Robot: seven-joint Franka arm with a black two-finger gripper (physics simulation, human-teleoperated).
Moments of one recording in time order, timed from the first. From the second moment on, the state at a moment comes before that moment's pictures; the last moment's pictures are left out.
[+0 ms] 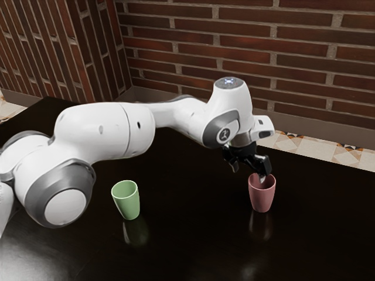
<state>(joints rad) -0.43 0.78 0.05 -1.23 -0.08 2.18 -0.17</state>
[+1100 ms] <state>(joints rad) -0.44 0.67 0.06 -1.35 -0.08 2.18 -0.24</state>
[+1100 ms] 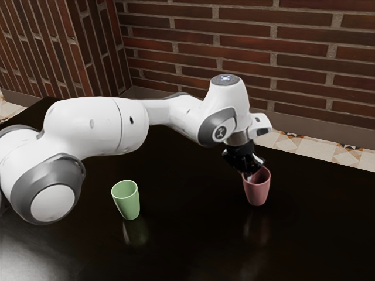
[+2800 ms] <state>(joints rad) -0.02 -0.04 0.10 -2.08 -0.03 1.98 0.10</state>
